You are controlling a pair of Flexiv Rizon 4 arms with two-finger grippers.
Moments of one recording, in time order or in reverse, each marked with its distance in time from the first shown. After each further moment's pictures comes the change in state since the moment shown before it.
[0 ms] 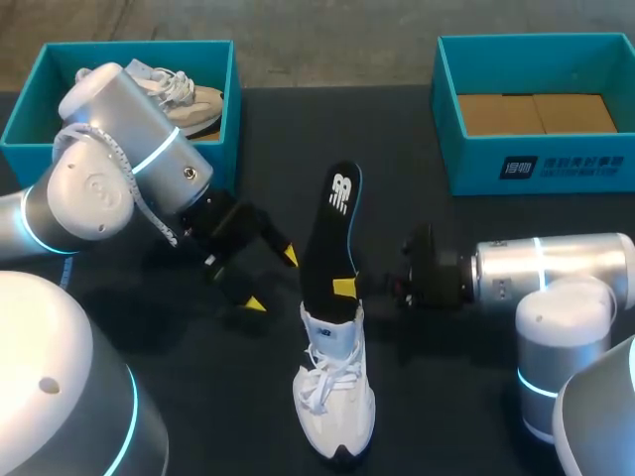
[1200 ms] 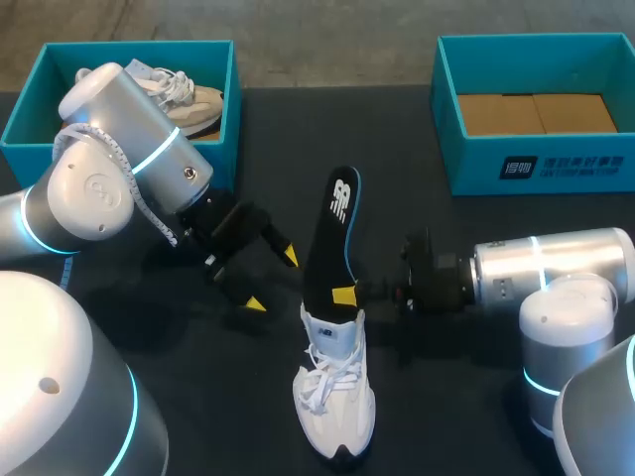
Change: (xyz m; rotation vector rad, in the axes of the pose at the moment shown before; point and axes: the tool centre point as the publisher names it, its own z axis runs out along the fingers) left arm 0.000 0.000 0.000 0.000 0.000 0.000; right arm 0.008 -0.011 -0.001 0.044 0.039 0.038
